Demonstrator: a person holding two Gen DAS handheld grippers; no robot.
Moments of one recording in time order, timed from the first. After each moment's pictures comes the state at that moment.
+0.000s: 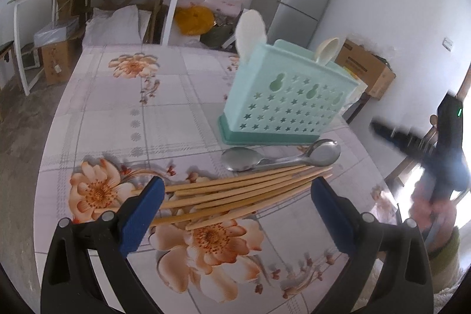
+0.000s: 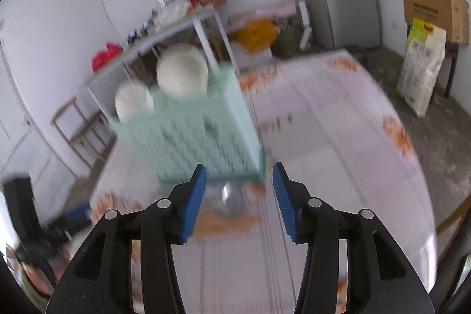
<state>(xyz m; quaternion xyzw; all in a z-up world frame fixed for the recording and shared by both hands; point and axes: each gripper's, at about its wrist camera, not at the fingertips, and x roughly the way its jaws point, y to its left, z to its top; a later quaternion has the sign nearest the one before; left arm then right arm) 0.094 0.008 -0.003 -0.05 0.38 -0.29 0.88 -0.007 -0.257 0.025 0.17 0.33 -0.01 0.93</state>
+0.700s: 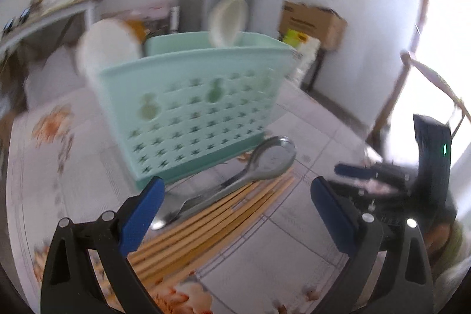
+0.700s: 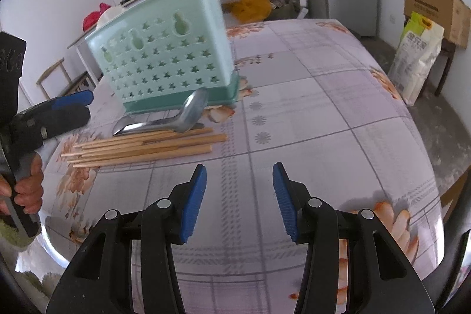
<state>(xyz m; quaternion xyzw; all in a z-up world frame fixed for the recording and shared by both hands) 0.108 -0.111 -0.001 0.11 0.33 -0.42 0.84 -0.036 -0.260 -0.037 0.12 0.38 -0.03 0.92</state>
